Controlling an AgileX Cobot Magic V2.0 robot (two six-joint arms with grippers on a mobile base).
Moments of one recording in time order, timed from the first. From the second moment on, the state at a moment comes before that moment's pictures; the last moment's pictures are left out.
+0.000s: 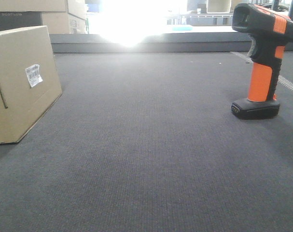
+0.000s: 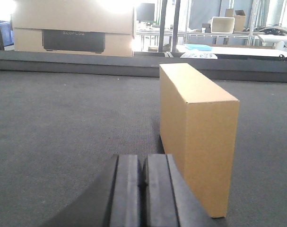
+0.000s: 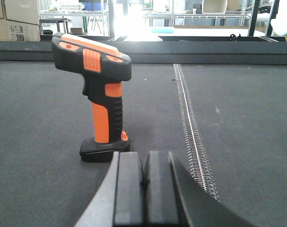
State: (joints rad) left arm 0.00 0.00 0.00 0.05 0.05 -0.05; right arm -0.06 0.00 0.00 0.14 0.12 -0.08
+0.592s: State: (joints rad) left arm 0.00 0.00 0.00 0.05 0.05 -0.05; right arm -0.06 0.00 0.00 0.14 0.09 -0.08
